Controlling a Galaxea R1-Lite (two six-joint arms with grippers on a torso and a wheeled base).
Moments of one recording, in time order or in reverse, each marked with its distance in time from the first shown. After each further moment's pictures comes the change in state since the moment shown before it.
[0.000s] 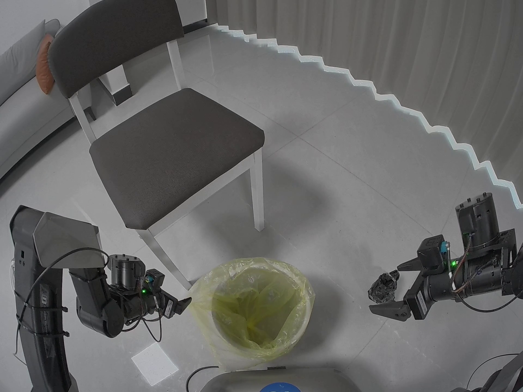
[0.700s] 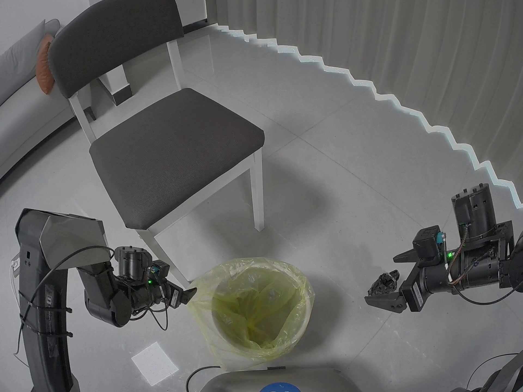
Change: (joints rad) left arm -0.001 0.034 -0.140 0.082 -0.014 -0.045; right arm 0.009 0.022 -0.057 0.008 -0.009 -0.003
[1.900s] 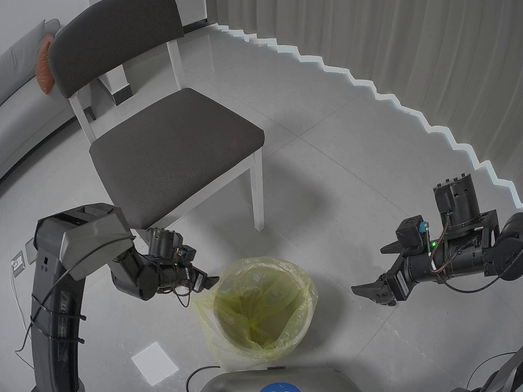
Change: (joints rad) left arm -0.078 0.079 -0.406 0.400 -0.003 -0.030; right arm 0.015 0.094 -0.100 0.005 -0.003 -0.007
